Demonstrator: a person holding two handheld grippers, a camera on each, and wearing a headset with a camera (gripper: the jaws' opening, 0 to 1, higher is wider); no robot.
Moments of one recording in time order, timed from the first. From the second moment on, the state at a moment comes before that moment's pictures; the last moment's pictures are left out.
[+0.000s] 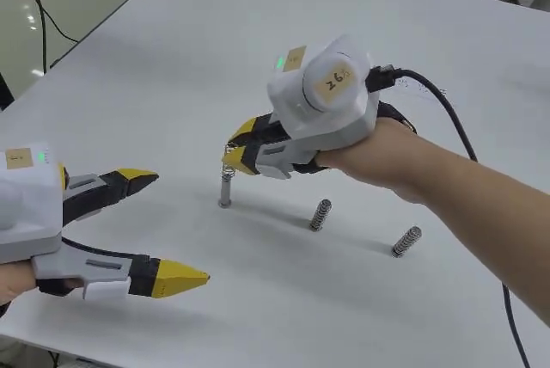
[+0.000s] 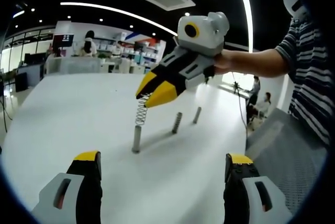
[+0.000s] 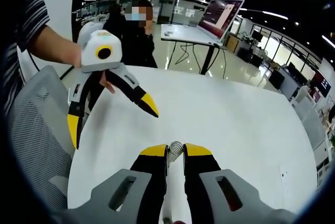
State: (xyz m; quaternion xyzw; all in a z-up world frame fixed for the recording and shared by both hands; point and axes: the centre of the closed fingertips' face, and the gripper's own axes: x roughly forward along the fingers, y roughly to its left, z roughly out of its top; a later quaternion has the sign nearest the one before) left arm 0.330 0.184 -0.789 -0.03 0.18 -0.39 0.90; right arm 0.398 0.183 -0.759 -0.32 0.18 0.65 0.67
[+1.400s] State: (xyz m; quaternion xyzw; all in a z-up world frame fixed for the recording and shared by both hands) left arm 0.328 0.186 -0.788 -0.04 0.19 -0.38 0.90; right arm 0.395 0.181 -0.774 -0.32 0.20 0.65 0.67
